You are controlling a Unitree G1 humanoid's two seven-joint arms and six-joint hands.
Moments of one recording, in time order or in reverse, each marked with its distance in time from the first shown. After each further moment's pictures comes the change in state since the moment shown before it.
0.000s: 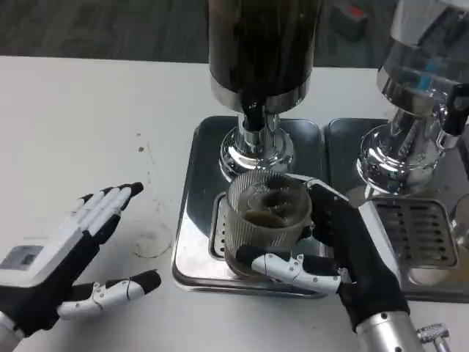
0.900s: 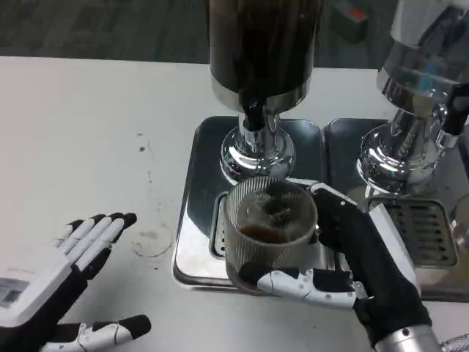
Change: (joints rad) left arm 0.197 0.062 0.046 -0.173 0.042 0.023 0.052; right arm 0.114 -0.056 0.010 -0.203 -0.004 0.041 0.081
